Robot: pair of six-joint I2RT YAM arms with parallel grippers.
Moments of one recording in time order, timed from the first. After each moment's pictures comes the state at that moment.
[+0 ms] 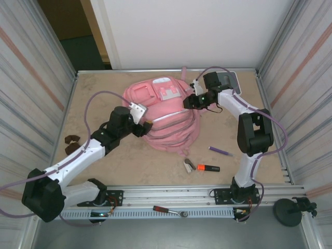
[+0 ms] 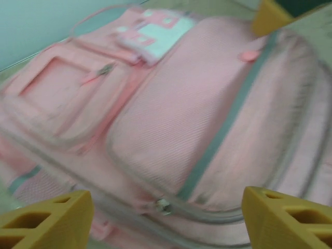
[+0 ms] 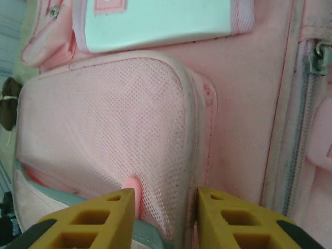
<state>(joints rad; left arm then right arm) -0.59 1.15 0.75 -0.14 0.02 0.14 0.27 1.90 1.47 -0.61 -0.62 0.15</state>
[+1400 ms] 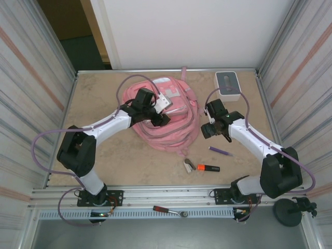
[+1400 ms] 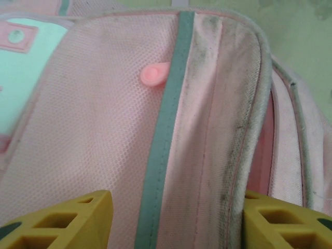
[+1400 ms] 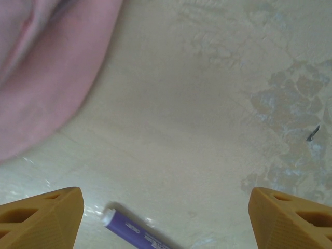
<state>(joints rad) -0.57 1.67 1.19 -0.28 0.31 0.32 0.41 1.36 0.94 -0.76 0.24 -0.01</state>
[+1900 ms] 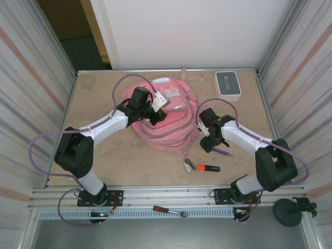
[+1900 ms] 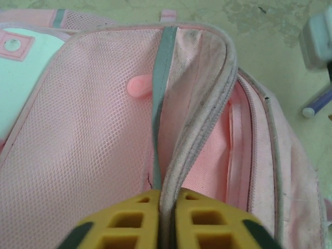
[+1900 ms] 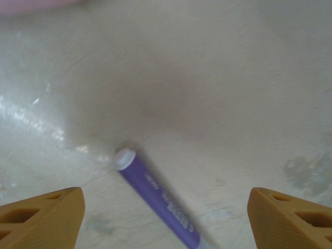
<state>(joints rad) -0.54 1.65 1.17 -0.26 0.41 0.27 0.48 1.45 0.88 -0.86 0.22 -0.20</state>
